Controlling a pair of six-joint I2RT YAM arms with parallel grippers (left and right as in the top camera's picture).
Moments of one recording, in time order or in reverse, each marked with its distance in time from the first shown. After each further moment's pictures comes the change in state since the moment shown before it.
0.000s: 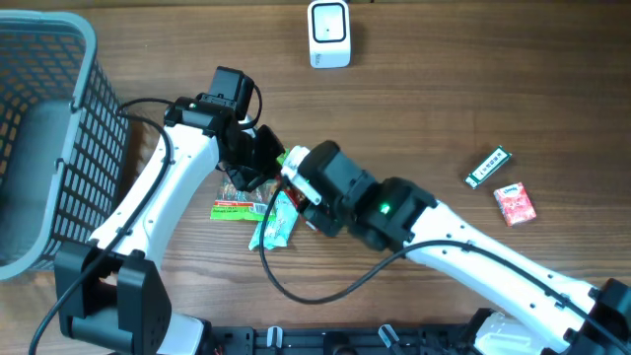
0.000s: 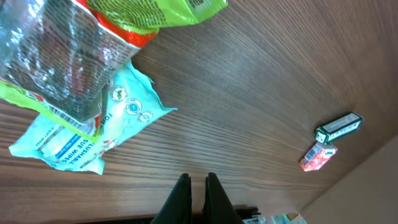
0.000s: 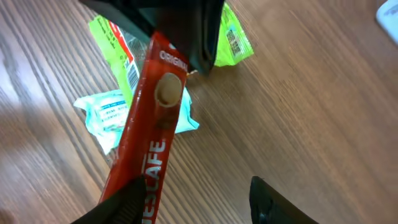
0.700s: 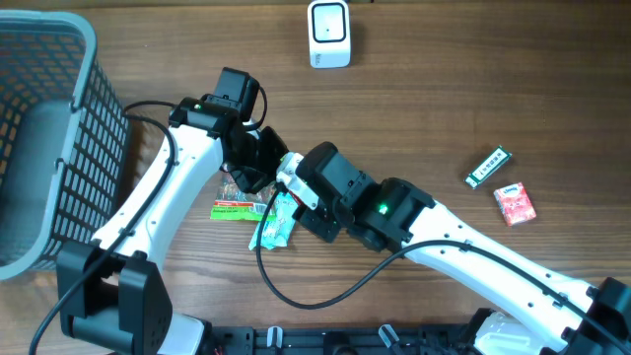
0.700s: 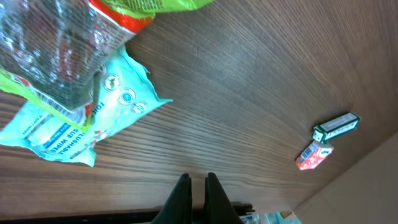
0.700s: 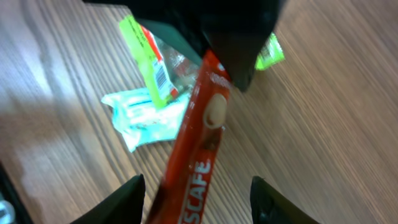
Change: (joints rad) left arm -0.026 0.000 0.000 0.000 0.007 -0.052; right arm 0.003 0.006 0.000 -0.005 -0.079 -0.013
